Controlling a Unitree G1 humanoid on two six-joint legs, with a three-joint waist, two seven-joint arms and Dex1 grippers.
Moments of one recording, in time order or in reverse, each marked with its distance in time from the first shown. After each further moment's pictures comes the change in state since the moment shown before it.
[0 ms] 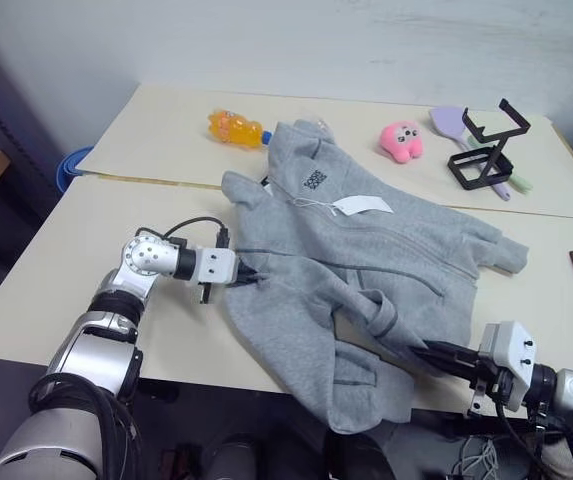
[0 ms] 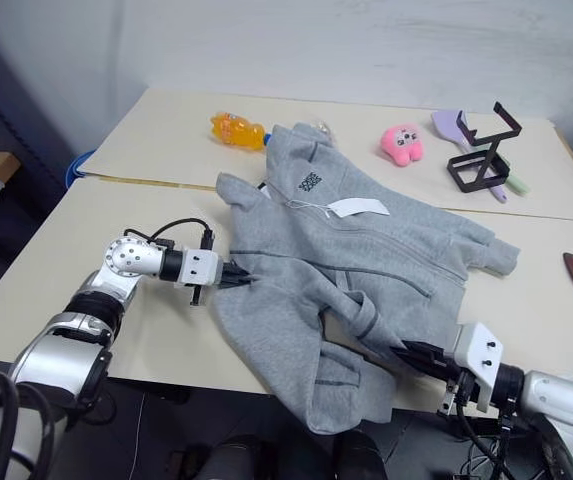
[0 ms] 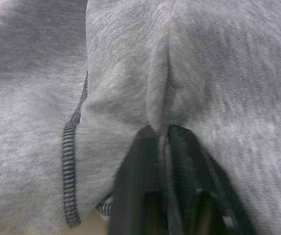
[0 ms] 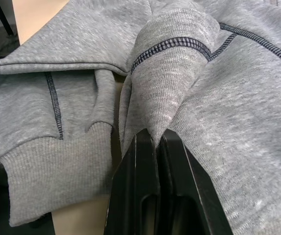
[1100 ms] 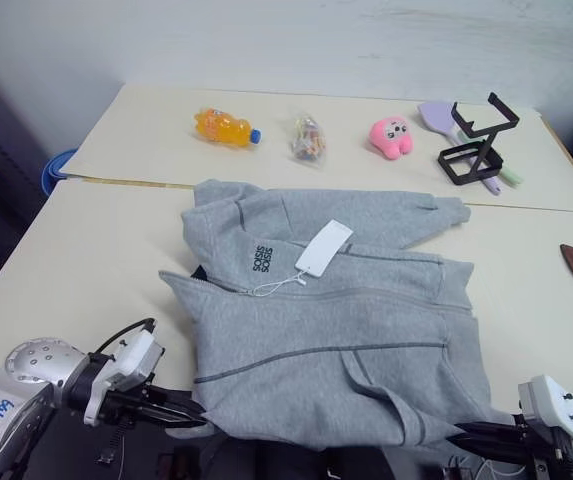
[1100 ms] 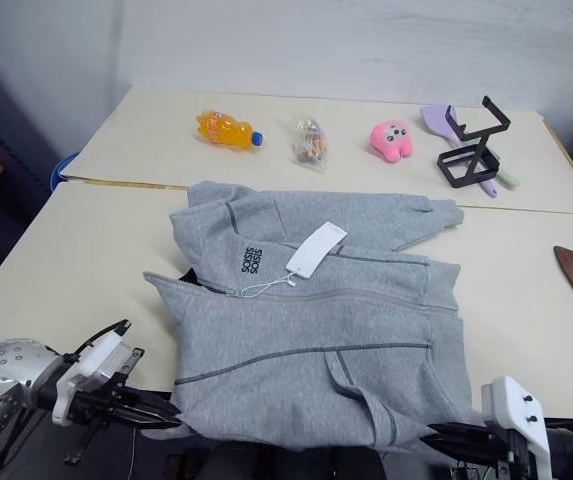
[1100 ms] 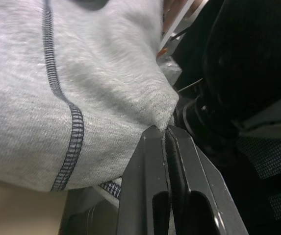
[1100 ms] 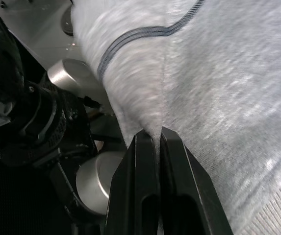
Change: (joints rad) left arm 1.080 0.498 0.296 -1.451 -0.737 1.157 -0.235; right arm 0.401 -0.140 -0.244 -0.130 0.162 0.218 0.237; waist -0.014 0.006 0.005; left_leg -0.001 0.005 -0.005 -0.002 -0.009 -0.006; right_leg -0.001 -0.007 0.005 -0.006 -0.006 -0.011
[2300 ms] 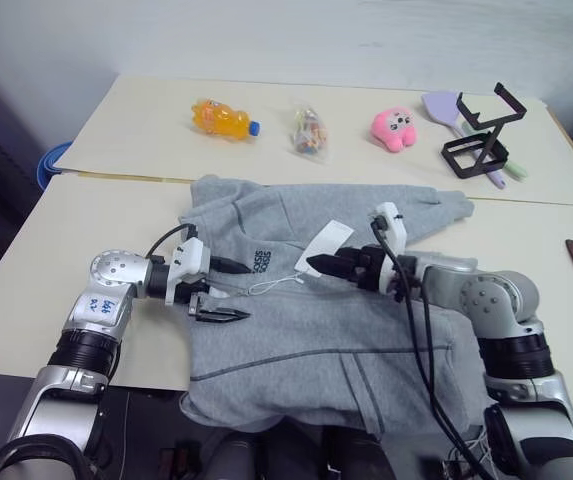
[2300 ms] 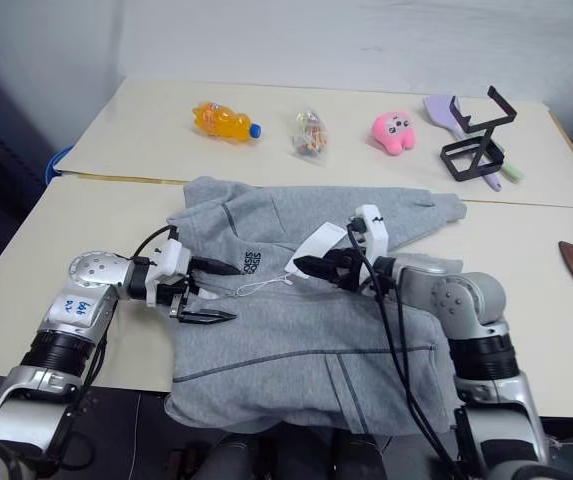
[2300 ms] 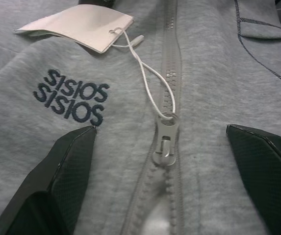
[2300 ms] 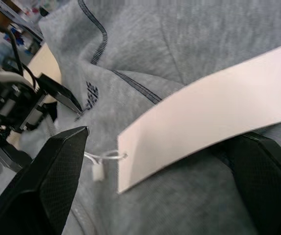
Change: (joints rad) left arm -0.749 -0.381 -0.215 0.760 0.338 -0.440 0.028; right arm -1.364 0.449 0.530 0.536 0.306 0.732 -0.871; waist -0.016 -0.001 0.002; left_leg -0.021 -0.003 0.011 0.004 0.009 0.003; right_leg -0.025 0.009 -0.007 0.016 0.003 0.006
